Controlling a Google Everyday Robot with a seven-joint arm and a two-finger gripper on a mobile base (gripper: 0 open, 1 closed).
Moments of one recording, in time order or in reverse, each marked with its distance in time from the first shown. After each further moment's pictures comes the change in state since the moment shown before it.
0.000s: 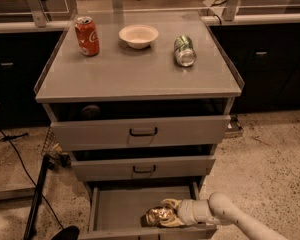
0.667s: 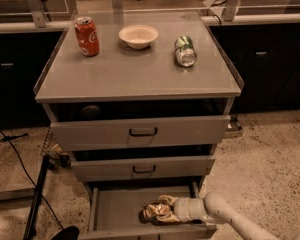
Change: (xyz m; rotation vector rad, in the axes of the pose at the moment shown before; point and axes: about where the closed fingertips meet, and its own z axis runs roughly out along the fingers) arm 0.008 -0.022 0.023 0.062 -0.018 -0.065
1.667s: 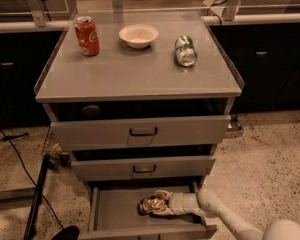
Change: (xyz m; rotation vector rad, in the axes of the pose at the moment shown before) arm 0.030 -0.033 0.040 0.022 -0.008 0.000
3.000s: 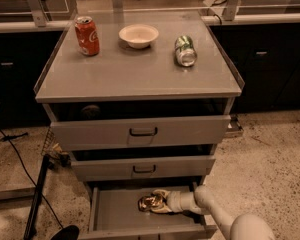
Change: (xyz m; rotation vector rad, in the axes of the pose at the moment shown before) arm 0.049 -0.017 0.042 -0.030 -0.058 0.108
